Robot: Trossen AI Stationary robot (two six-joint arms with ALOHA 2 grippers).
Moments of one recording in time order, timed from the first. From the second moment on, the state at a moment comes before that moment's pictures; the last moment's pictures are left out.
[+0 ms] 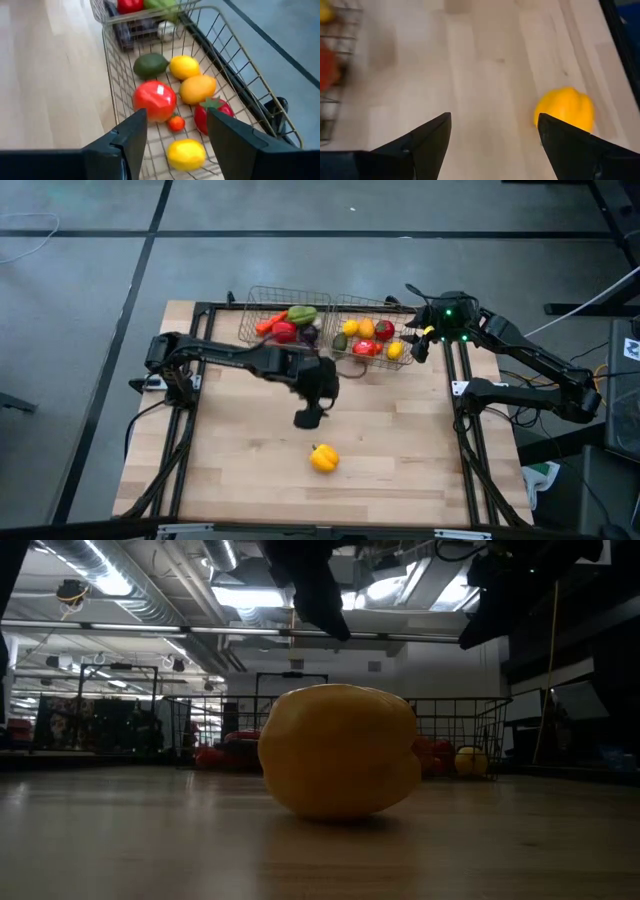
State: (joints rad) left arm -0.03 1.79 1.55 -0.72 0.11 0.05; right arm -0.65 0.91 0.92 -0.71 -0.15 -0.17
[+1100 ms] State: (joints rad) left arm -0.29 1.82 1.55 -0.71 0.11 -0.02; right arm -0.07 0.92 0.91 -0.64 -0.17 0.21
